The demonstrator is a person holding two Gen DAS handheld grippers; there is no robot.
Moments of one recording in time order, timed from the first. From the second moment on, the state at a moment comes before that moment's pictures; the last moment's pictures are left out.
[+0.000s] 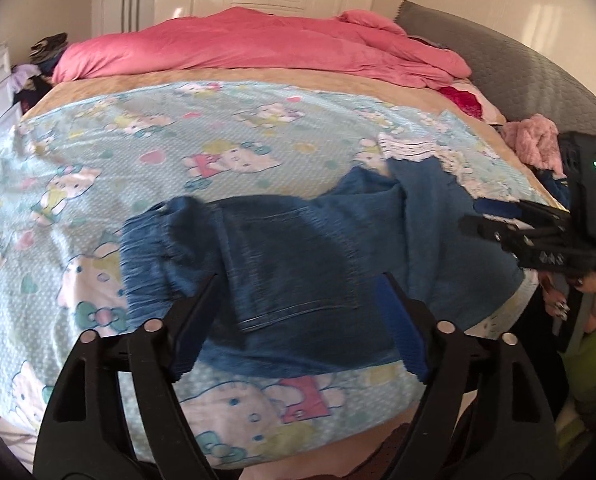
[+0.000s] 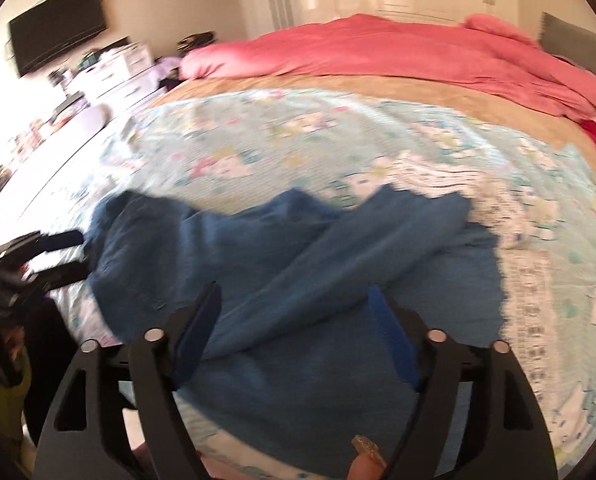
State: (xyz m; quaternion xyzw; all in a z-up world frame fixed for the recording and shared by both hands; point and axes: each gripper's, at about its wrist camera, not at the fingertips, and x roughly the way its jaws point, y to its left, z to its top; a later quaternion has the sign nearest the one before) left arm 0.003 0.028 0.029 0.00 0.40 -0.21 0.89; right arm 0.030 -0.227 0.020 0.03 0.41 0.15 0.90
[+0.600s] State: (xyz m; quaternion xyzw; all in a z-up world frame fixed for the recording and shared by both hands) left arm 0.026 -0.066 0.006 0.03 0.44 -0.30 0.85; right arm 0.116 -0.284 0.016 0.04 0.43 0.08 0.90
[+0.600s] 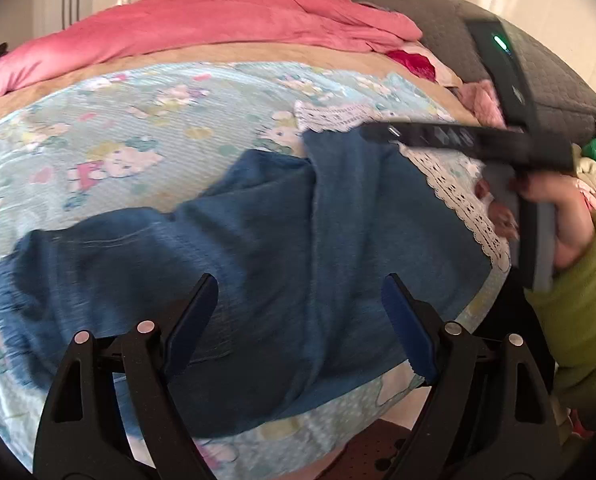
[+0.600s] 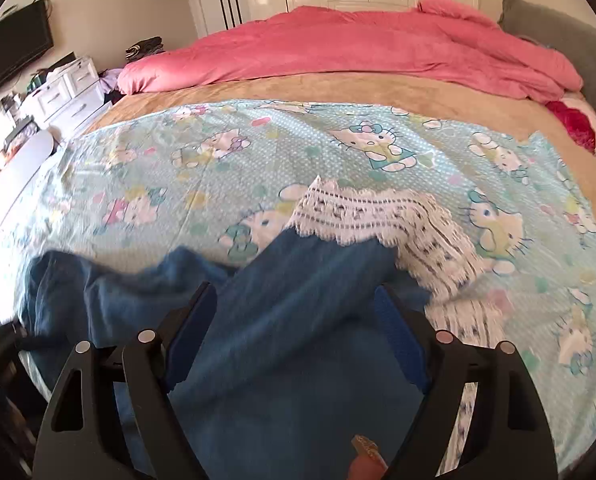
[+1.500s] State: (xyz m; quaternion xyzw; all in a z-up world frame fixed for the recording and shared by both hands) left arm 0.071 -0.111 -0.037 -0.01 0.47 -0.32 0.82; right arm 0.272 -0.262 -0.043 0.01 0.52 -0.01 0.86
